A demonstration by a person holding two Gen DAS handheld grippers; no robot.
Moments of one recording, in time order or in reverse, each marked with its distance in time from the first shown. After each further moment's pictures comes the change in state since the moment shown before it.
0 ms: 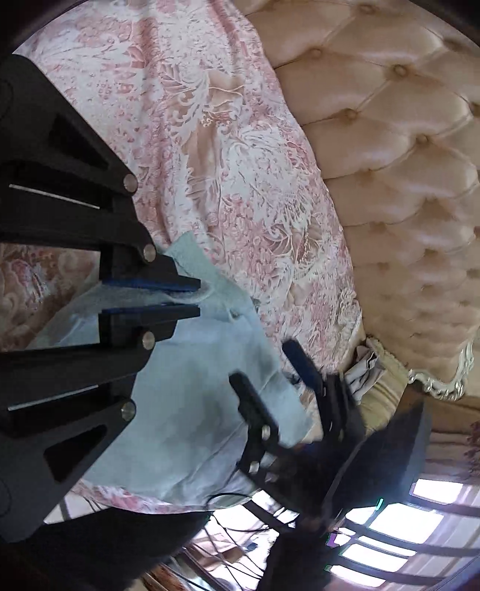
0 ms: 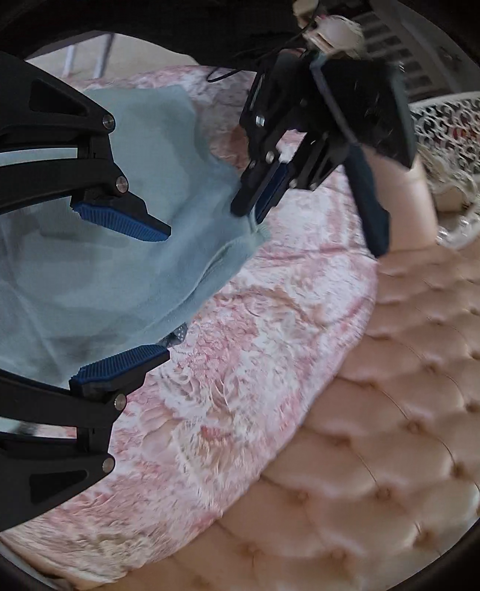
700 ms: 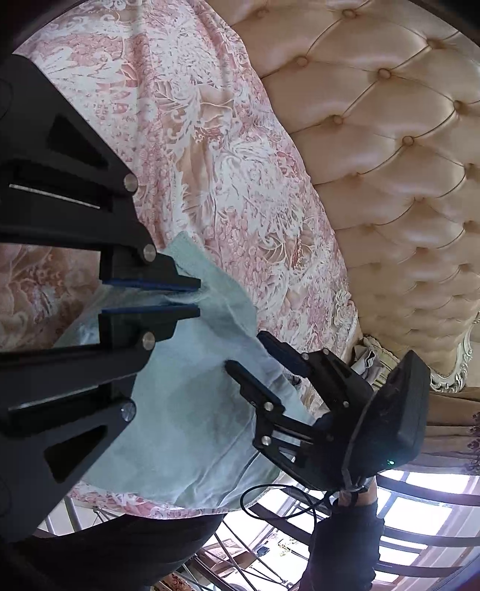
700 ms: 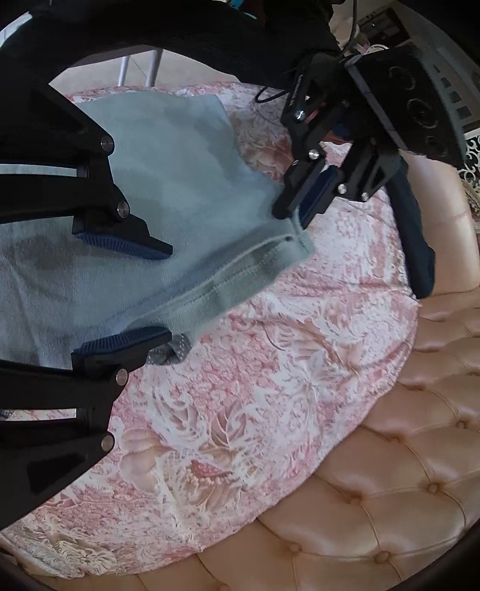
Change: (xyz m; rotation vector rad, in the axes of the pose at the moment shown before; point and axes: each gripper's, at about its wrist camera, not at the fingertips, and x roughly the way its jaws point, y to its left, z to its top) left arm -0.013 0.005 -0.002 0.032 -0.016 0.018; right arm 0.023 -0.008 0.014 -0.108 0.152 0.118
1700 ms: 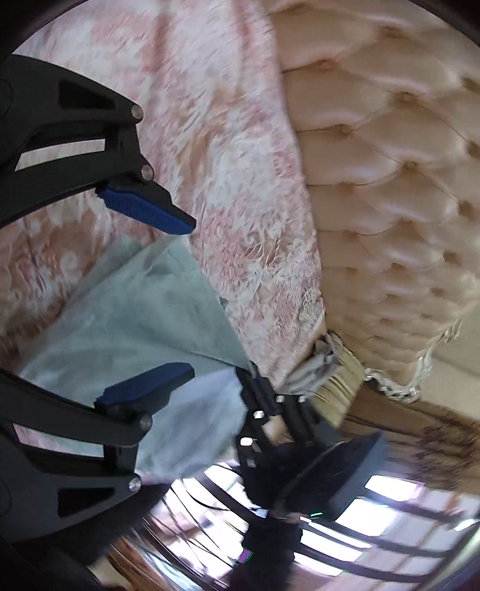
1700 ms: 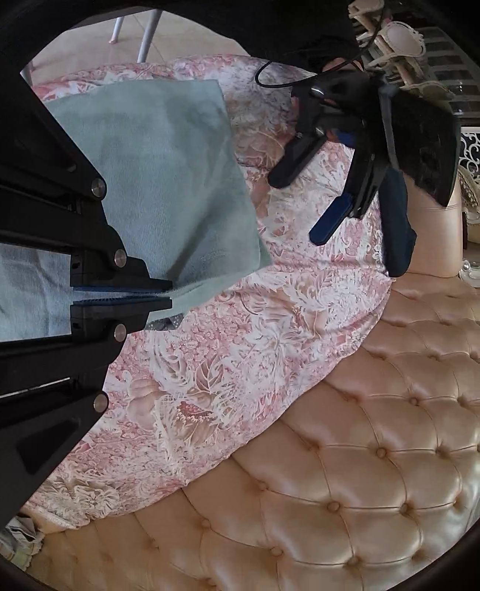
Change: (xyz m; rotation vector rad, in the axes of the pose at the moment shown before) left arm -0.012 0.033 -0.004 -0.226 -0.117 -0.160; right arm -0.038 0.041 -0.005 -0.061 -0.070 -0.274
